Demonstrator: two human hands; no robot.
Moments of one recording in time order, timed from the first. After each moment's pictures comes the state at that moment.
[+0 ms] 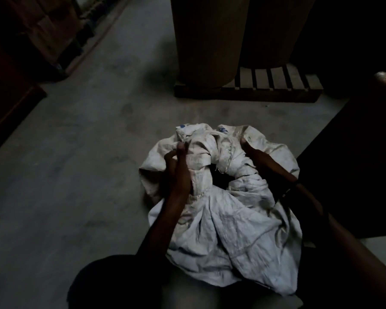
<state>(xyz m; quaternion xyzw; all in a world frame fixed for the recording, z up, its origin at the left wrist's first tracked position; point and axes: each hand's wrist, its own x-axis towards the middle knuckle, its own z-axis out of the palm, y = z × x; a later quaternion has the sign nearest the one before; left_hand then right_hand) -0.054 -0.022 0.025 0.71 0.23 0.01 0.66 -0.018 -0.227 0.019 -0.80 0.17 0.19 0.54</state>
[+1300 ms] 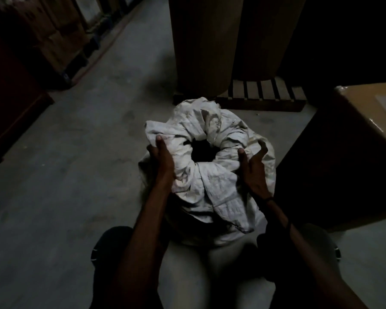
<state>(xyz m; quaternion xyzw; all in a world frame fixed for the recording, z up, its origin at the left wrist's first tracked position) -0.068 0.002 0.071 0.71 0.31 0.09 0.63 -0.093 -0.220 0.012 -0.80 0.15 -0.12 0.57</state>
